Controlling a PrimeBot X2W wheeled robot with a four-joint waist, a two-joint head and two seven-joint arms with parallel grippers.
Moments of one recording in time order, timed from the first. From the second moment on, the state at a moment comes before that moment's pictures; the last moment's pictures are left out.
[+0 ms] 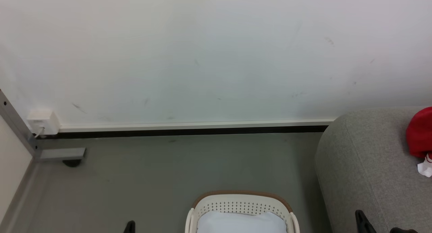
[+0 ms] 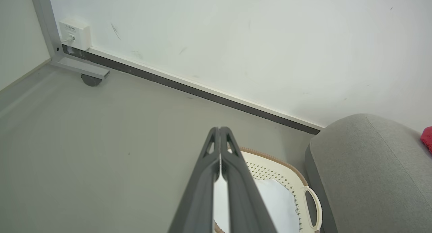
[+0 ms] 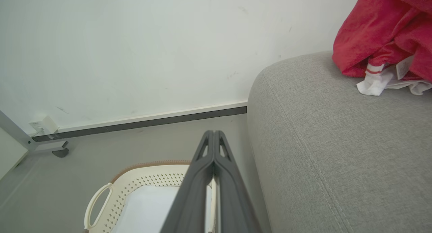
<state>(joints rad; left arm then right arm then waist) 0.02 0.04 -0.06 0.43 -0.39 -0.06 -0.21 -0.02 -0.04 -0.01 0.48 0.28 0.13 -0.20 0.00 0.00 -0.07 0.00</state>
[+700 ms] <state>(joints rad) -0.01 0.04 -0.02 0.37 -0.72 -0.08 -0.13 -0.04 -0.04 -0.04 0.41 0.64 0.13 -0.12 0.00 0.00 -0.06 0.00</state>
